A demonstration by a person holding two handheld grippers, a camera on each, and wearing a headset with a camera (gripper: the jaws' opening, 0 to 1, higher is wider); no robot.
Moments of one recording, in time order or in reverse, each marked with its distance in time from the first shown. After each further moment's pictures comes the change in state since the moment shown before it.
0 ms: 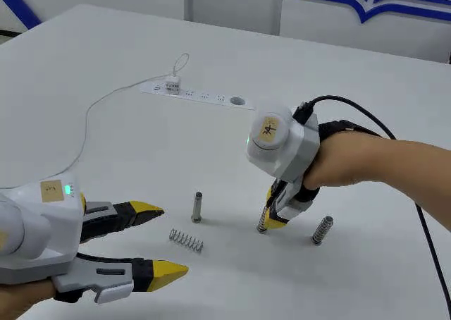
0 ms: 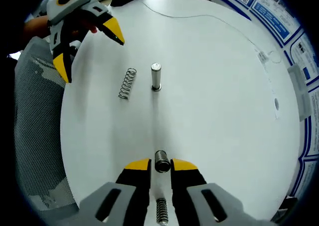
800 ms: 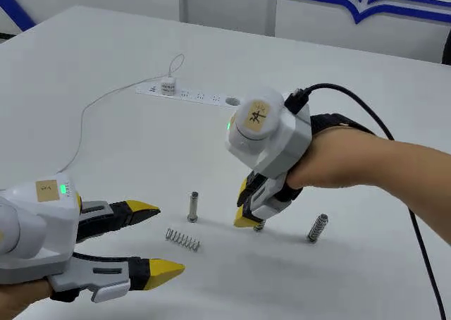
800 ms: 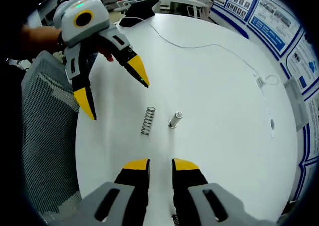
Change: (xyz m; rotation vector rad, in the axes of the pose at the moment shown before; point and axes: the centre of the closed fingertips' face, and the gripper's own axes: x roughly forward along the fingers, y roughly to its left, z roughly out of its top) left arm -0.001 -0.002 0.002 0.006 -0.001 0.004; right arm -0.020 0.033 0.058 -0.012 -0.162 -0.017
